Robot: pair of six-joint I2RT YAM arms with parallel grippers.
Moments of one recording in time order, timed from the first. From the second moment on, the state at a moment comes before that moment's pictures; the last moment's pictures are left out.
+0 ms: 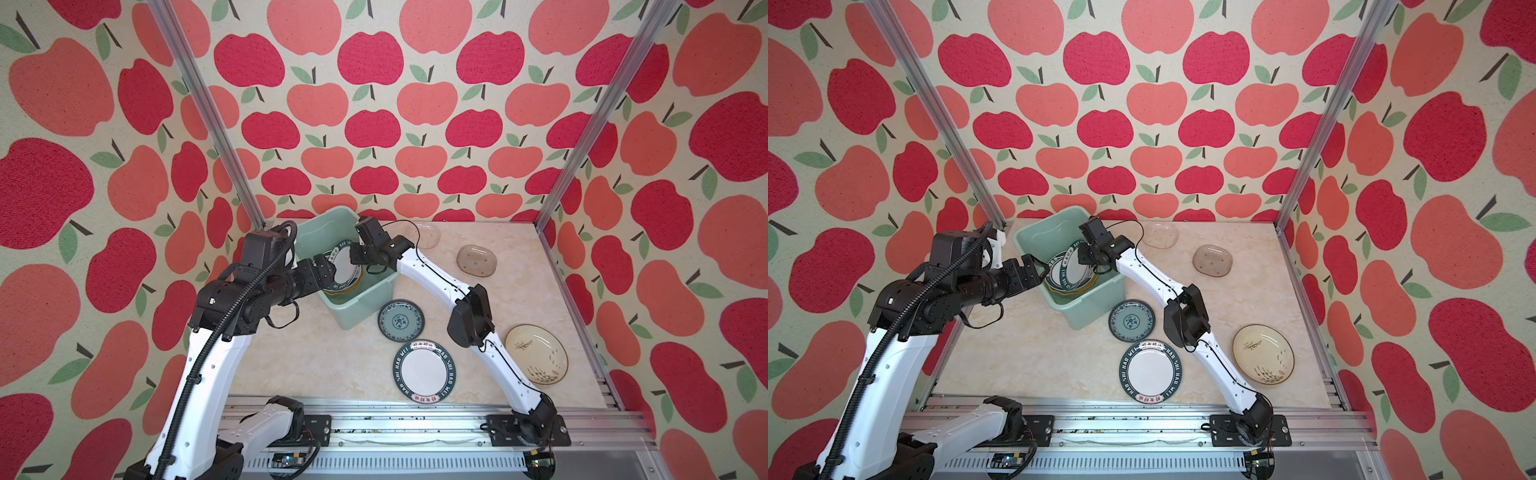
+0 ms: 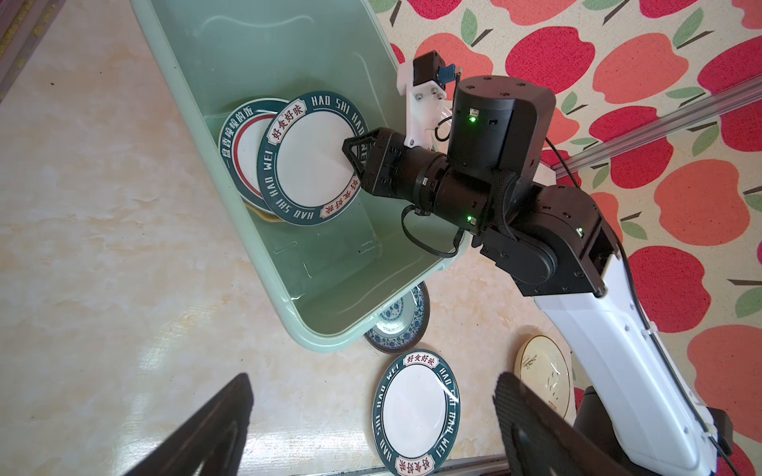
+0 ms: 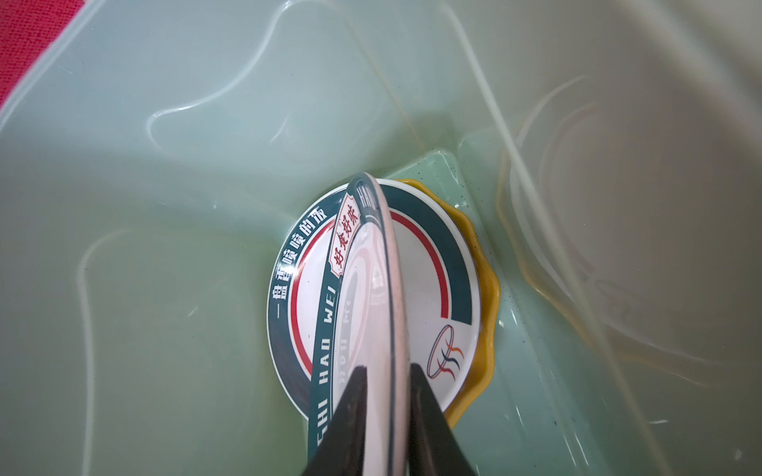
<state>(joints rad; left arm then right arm) -0.29 1.08 1.59 -1.24 0.11 -0.57 0.88 2.58 2.58 -0.73 -0.02 0.57</state>
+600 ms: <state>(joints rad) -0.29 1.13 1.60 -1.25 0.11 -0.59 0.88 2.62 2.56 -0.72 -0.02 0.59</state>
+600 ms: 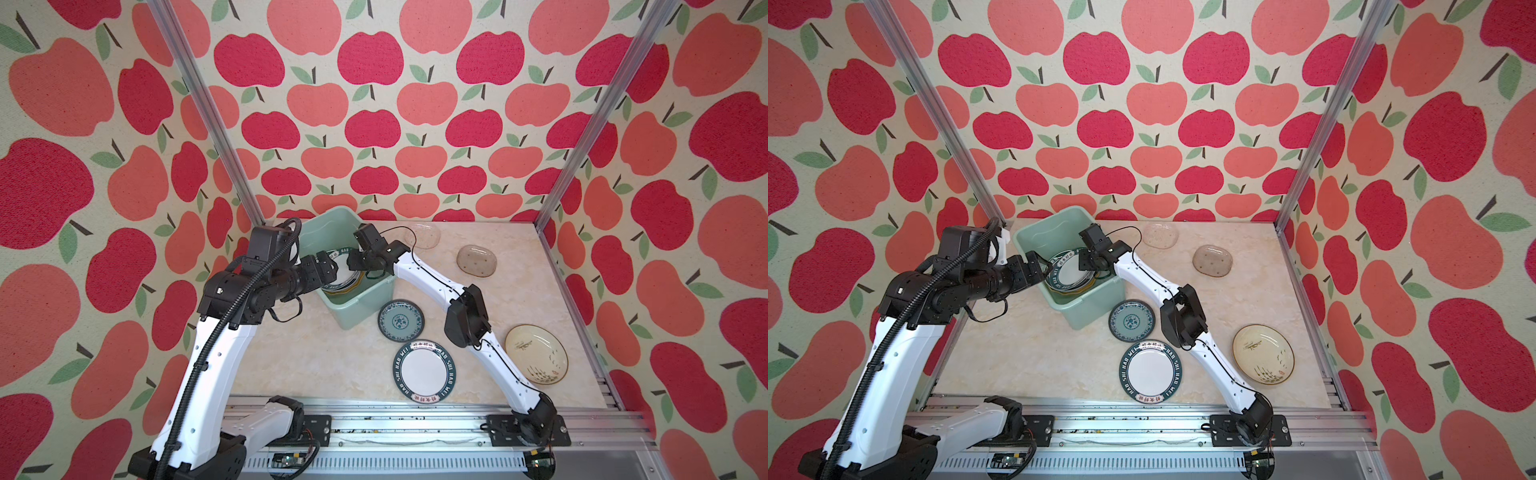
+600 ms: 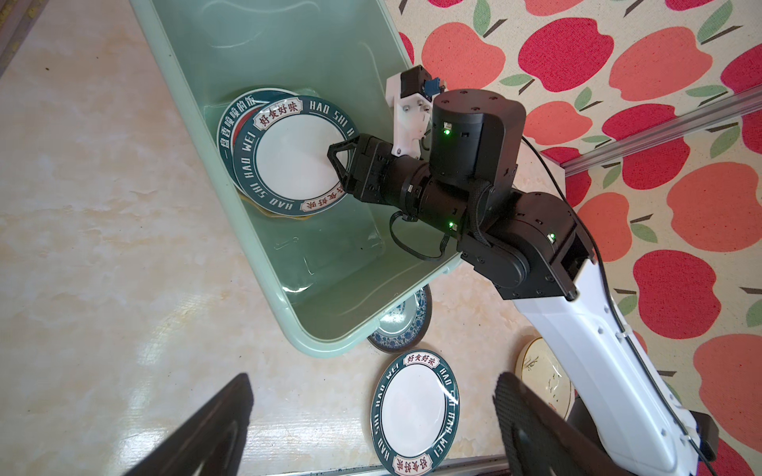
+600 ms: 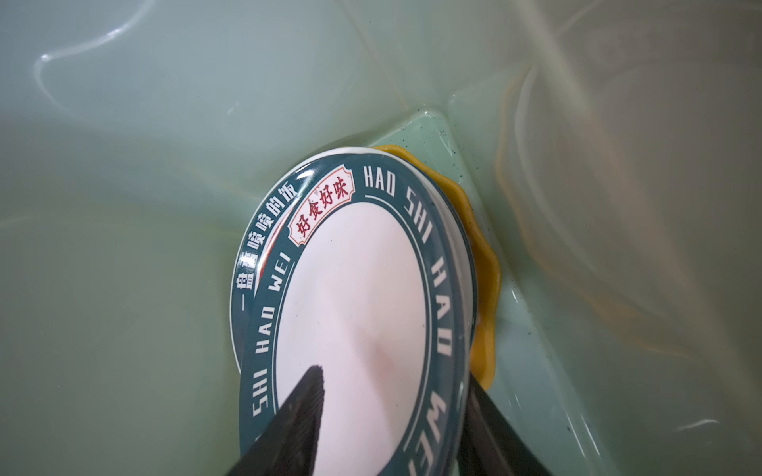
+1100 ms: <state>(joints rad) -0.29 1.14 1.63 -1.26 0.11 -0.61 0.88 2.64 2.52 -0.67 -0.02 0.58</state>
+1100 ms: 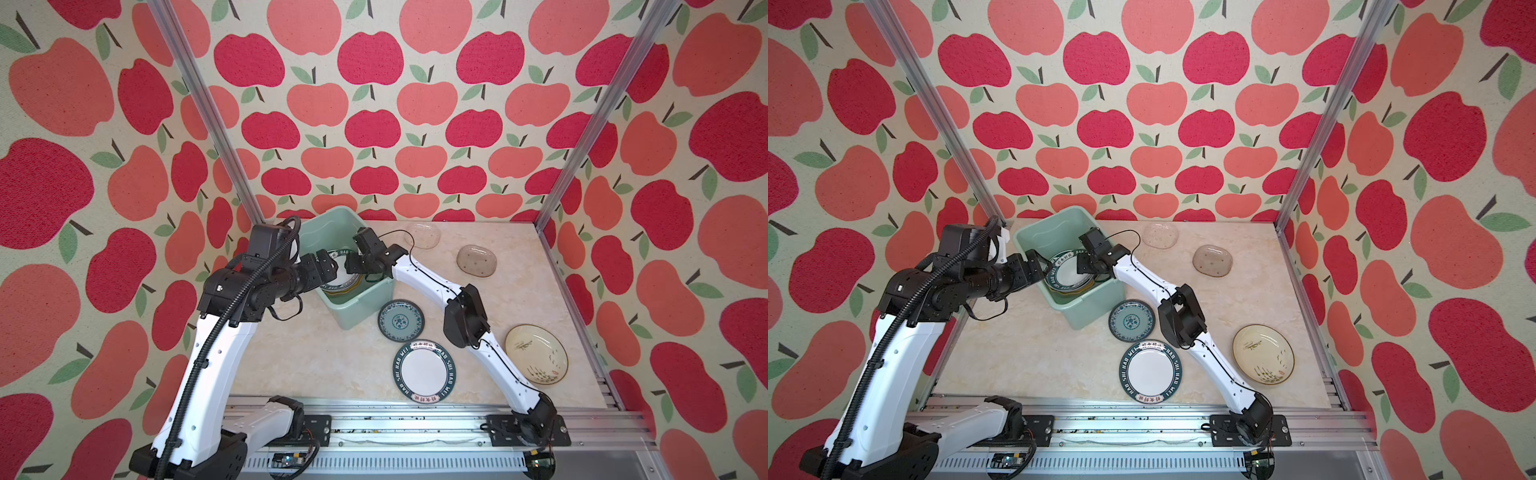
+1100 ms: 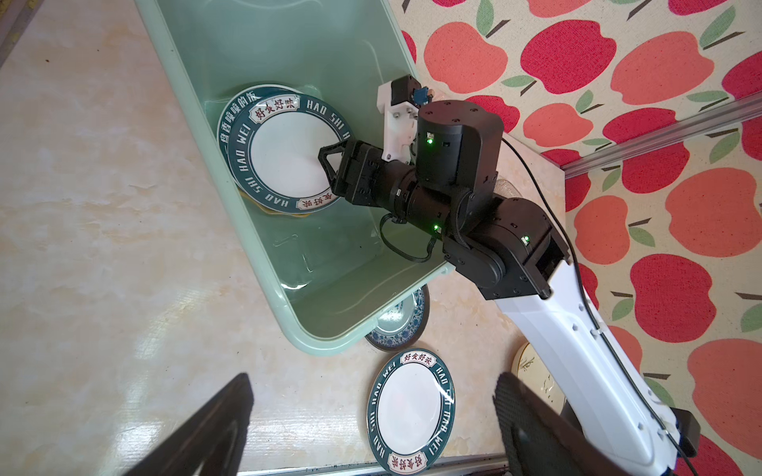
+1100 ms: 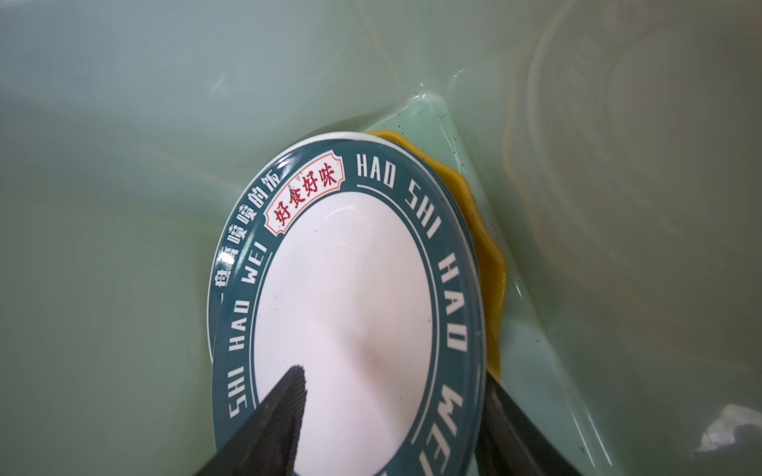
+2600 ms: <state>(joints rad) -0.29 1.13 1.70 -1.33 0.09 -0.61 0.90 2.66 2.54 -0.55 -0.01 0.40</state>
